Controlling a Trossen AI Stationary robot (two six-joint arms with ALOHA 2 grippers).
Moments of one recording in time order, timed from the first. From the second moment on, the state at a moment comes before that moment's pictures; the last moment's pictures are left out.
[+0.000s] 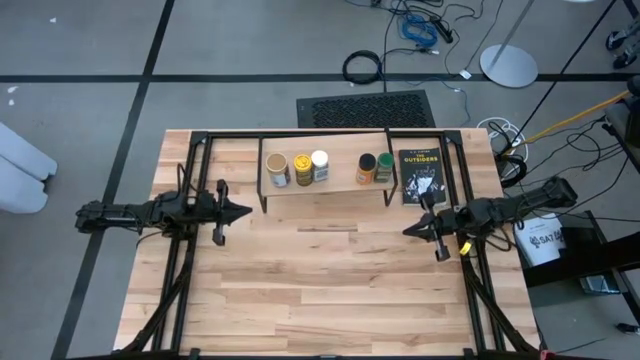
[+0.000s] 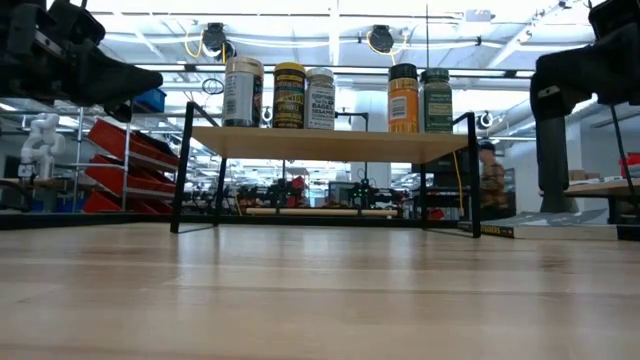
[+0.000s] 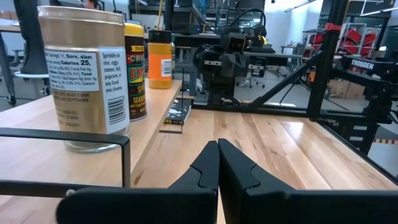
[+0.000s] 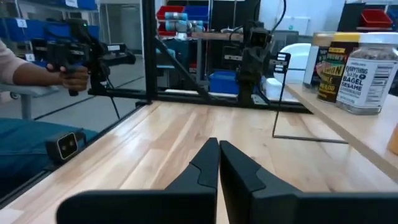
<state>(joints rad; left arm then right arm) -0.02 0.00 0.01 0.02 -0.06 -0.05 0.30 0.13 0.01 0.12 0.13 -0.02</state>
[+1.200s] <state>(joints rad) -0.01 0.00 0.01 0.03 -0.06 -0.07 0.11 0.00 0.01 0.08 -0.04 -0.17</state>
